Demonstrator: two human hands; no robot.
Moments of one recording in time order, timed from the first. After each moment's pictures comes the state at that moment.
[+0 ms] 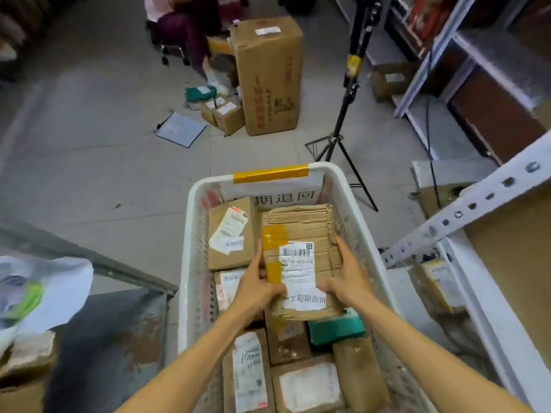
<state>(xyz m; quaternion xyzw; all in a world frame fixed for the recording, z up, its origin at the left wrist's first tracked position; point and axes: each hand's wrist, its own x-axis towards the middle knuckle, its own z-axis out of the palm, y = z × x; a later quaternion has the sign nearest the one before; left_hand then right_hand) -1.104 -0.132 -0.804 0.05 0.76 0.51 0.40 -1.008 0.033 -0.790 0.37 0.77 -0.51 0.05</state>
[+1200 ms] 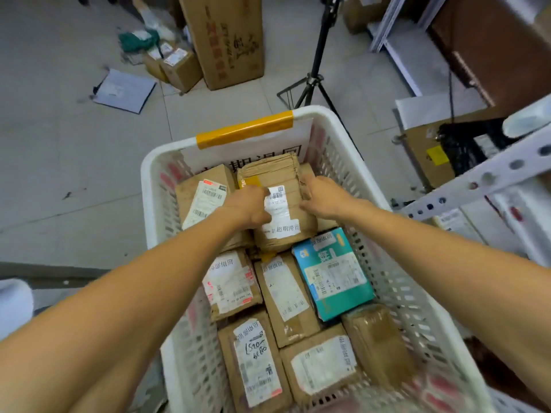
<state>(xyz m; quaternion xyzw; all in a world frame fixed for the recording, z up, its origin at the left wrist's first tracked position) -1.237 -0.047 -0.871 0.42 0.85 -0.02 0.32 -1.128 0.092 -0.871 0.27 0.90 -0.27 0.22</state>
